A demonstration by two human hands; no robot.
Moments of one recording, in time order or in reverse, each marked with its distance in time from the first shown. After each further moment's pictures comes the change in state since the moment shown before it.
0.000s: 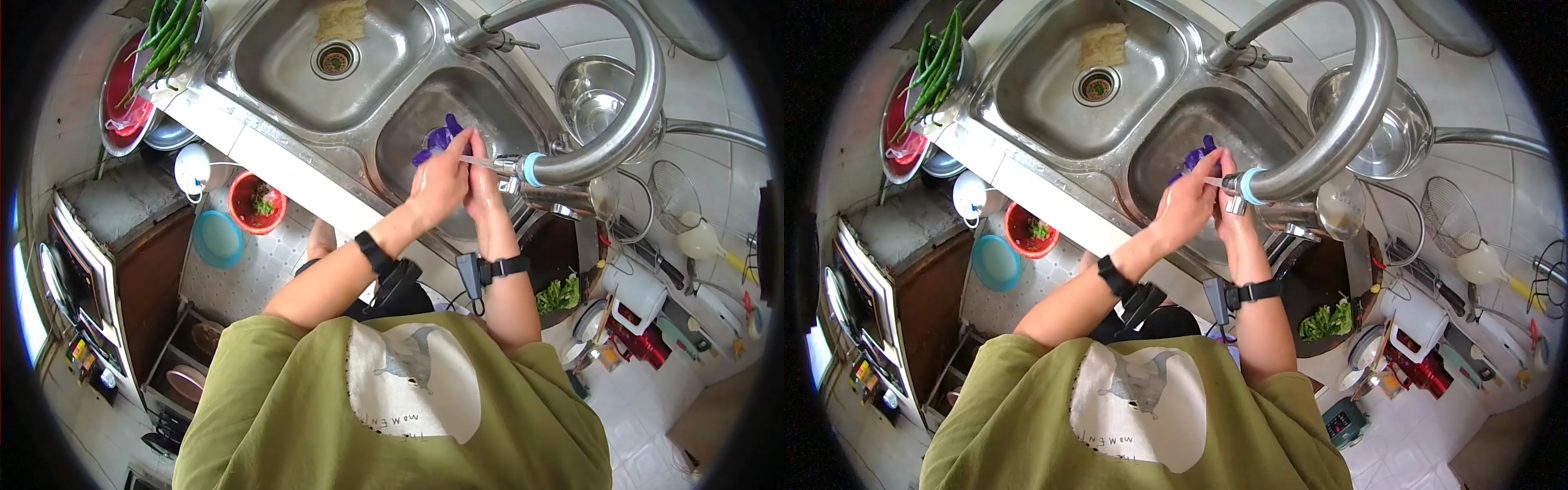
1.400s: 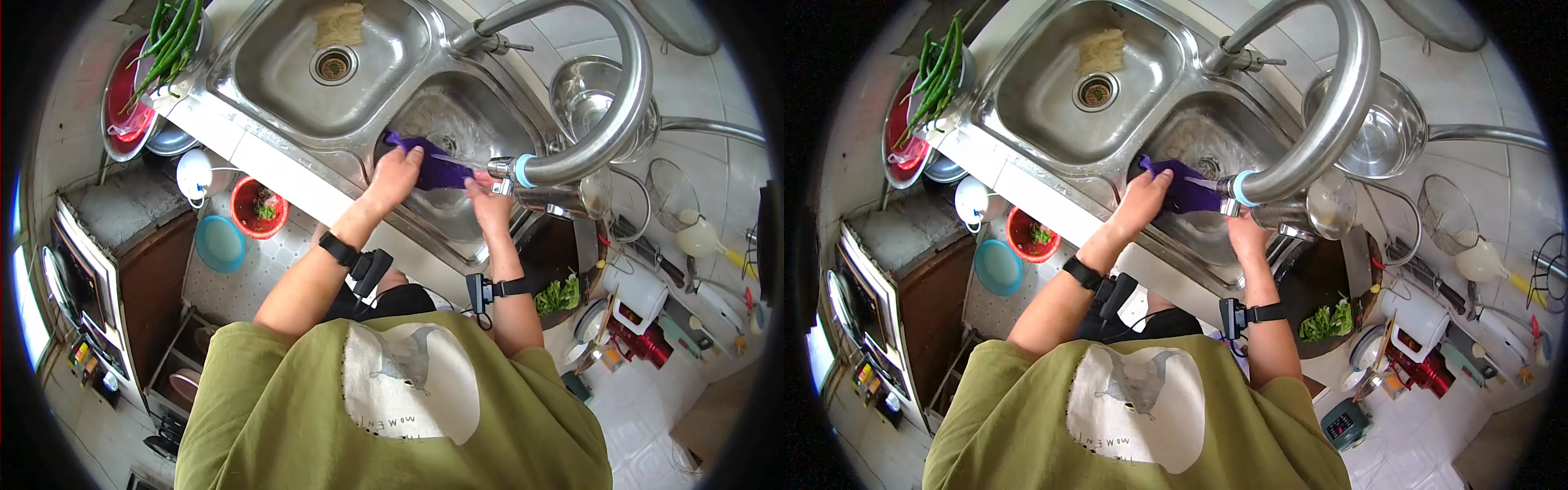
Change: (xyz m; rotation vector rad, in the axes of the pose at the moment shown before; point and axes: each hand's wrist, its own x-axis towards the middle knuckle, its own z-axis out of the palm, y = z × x) left_hand 0.013 -0.057 -0.043 -0.086 0.040 -0.360; right_hand 0.002 0.046 -0.068 -0.437 0.287 -0.271
